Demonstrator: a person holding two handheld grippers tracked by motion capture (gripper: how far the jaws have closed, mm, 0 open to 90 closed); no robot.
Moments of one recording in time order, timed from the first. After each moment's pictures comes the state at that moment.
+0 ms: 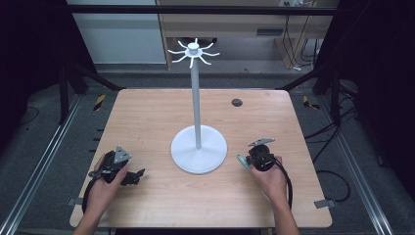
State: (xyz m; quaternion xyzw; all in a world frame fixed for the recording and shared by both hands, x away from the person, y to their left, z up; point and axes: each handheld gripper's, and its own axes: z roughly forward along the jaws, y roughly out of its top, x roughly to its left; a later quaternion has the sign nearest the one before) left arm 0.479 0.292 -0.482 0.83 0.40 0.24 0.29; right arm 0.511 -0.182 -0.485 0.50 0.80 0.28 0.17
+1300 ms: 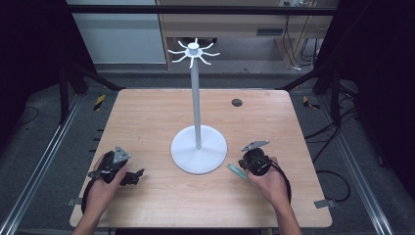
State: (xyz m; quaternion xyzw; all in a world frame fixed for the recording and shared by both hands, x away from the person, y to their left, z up) left arm 0.479 0.293 -0.482 0.83 0.40 0.24 0.29; right arm 0.491 -0.162 -0.463 0.43 0.84 0.29 0.15
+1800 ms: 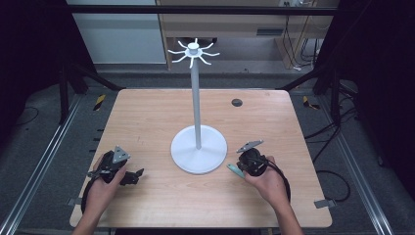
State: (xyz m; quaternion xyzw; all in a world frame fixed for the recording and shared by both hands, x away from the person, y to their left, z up) left arm 0.479 0.294 -0.481 0.83 0.40 0.24 0.29; right arm 0.486 -0.152 -0.455 0.41 0.86 0.26 0.15
